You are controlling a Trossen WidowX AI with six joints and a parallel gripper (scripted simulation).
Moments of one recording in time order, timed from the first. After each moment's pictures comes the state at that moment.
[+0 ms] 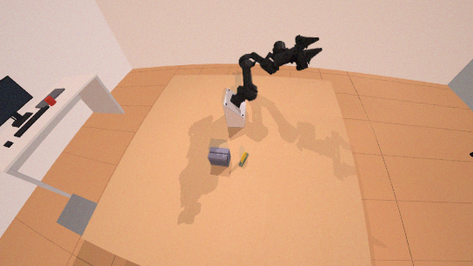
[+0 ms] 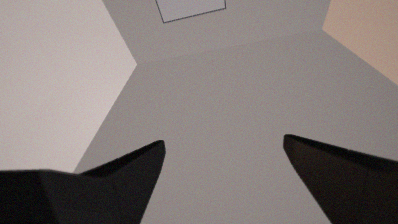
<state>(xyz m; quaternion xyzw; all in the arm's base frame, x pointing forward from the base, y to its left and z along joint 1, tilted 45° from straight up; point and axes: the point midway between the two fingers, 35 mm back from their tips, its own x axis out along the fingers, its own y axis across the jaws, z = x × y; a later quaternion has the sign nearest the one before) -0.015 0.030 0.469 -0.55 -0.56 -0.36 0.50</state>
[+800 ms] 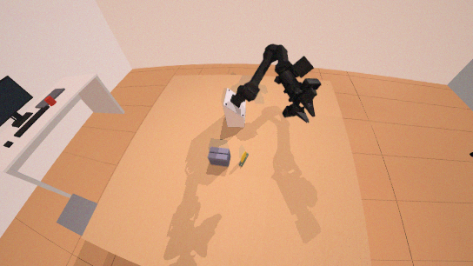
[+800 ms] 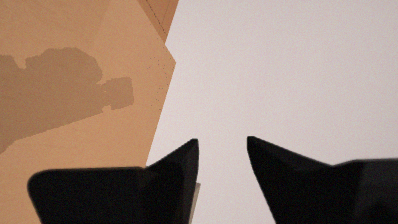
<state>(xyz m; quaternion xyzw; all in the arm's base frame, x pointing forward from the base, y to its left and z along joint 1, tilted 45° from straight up) 0.263 0.091 0.355 -0.48 -0.18 0.20 0.83</state>
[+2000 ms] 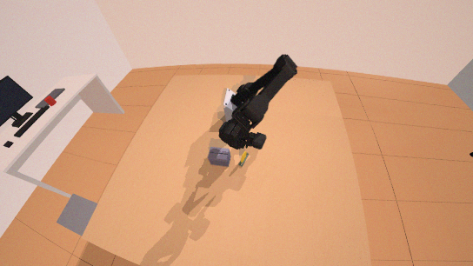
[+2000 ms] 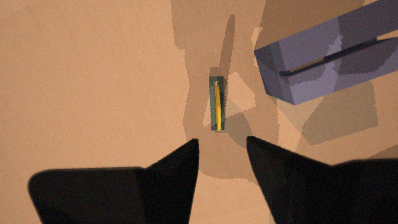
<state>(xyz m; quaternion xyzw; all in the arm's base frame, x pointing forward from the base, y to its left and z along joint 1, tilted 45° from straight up) 0.281 0.057 0.068 0.34 0.71 0.18 0.60</state>
